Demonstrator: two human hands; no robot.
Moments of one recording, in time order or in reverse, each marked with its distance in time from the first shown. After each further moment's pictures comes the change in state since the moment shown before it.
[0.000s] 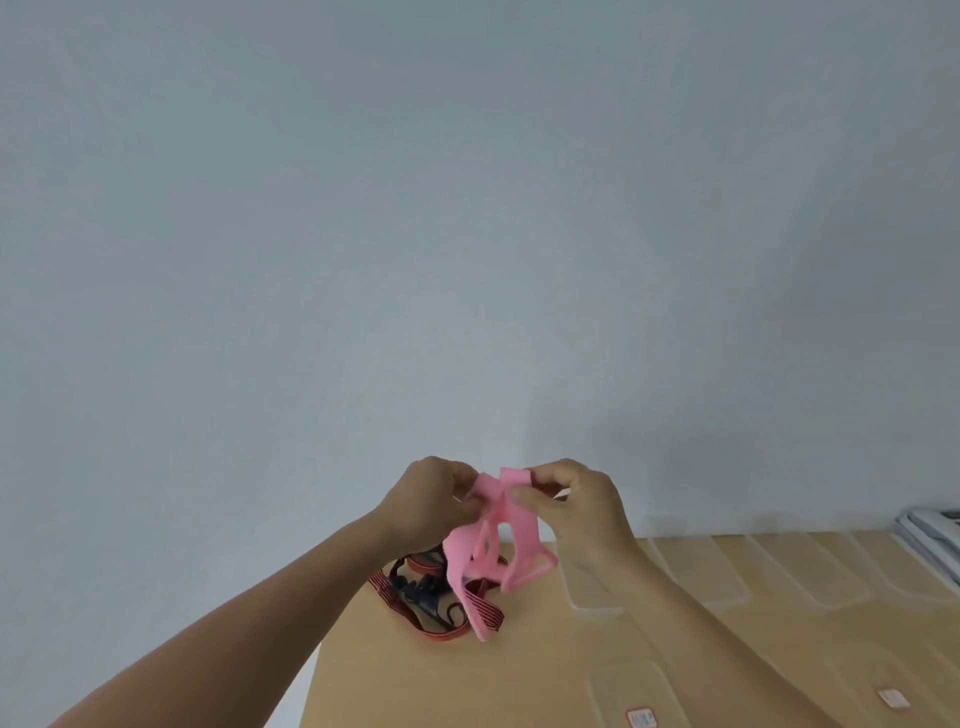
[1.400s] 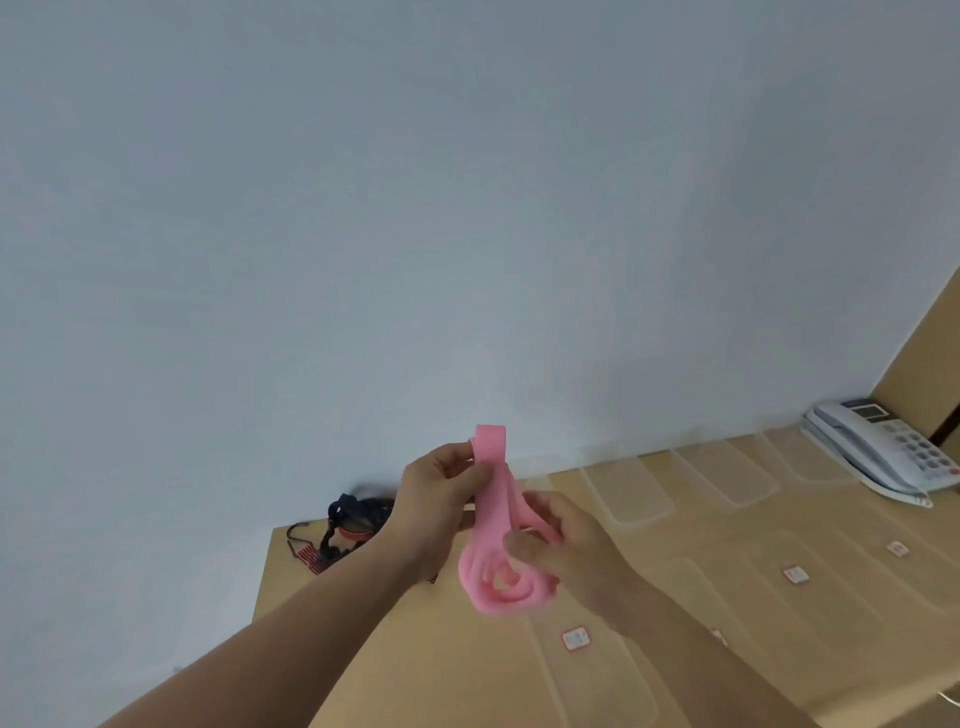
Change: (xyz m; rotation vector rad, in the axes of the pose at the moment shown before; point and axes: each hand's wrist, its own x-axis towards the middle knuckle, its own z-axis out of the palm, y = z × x) left_hand 0.014 0.033 0.115 -0.875 -0.004 -0.194; right_hand -0.063 0.071 -0.066 0.296 -0.162 0.368
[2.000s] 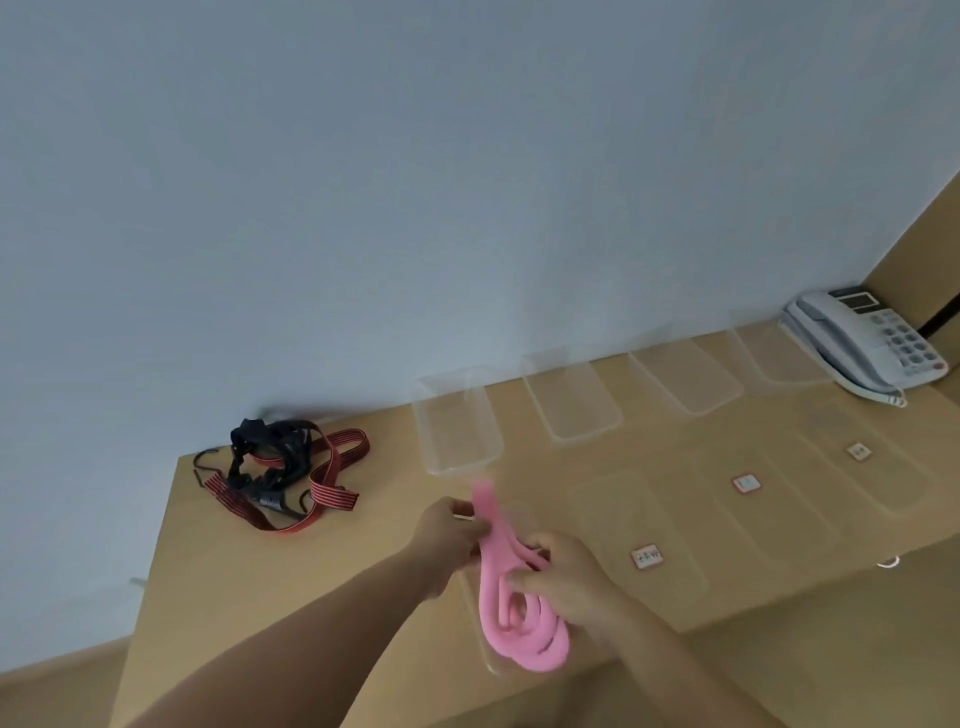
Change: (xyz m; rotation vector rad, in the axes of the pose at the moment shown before) left_hand 0.041 -0.190 0.080 0.258 0.085 -0.600; right_hand -0.018 0.151 -0.089 -0.301 -0.009 0.448
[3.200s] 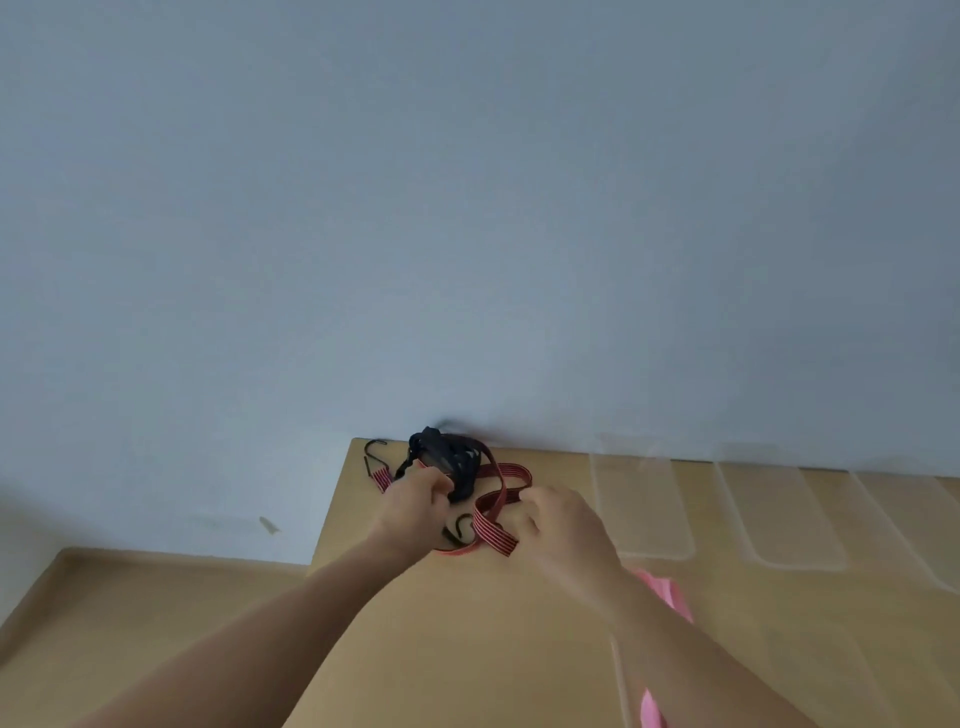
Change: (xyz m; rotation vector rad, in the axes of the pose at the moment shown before) left_hand 0.009 0.005 -0.223 0.608 0.459 0.334; right_hand 0.109 -0.147 0.125 -0.731 0.129 -0.530
